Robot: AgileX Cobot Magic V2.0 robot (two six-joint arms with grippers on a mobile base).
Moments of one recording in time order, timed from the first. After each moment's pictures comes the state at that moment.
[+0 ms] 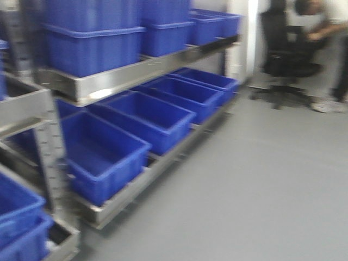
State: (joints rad) left arm -0.27 -0.01 -0.42 0.03 0.44 0.05; right arm 0.38 -0.01 -0.44 -0.28 0.60 0.23
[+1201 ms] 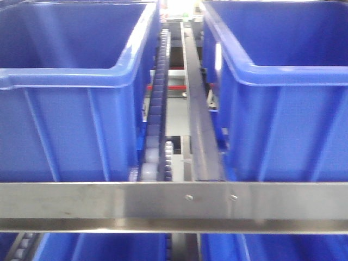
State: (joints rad) left arm -0.27 -0.01 -0.42 0.03 0.44 0.05; right arm 0.38 -0.01 -0.44 -0.28 0.60 0.23
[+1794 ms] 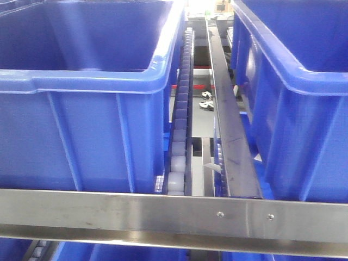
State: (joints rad) left arm -0.27 -0.01 -0.42 0.03 0.44 0.05; right arm 0.38 -0.01 -0.44 -0.28 0.60 0.23
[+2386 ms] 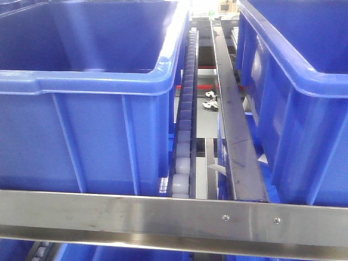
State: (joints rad) left arm -0.27 -0.01 -0.42 0.03 0.44 0.05; right arm 0.38 -0.01 -0.44 -0.28 0.60 0.23
